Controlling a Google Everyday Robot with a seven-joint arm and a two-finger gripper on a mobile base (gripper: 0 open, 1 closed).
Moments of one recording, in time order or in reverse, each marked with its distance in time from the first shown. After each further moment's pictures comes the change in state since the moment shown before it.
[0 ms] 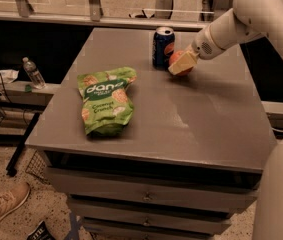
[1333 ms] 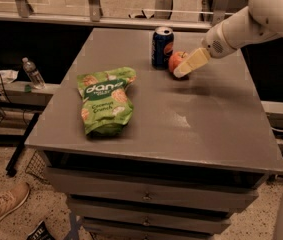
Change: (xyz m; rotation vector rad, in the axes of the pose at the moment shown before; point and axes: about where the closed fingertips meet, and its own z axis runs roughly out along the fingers) arm 0.003 -0.004 -0.025 0.040 -0.045 0.010
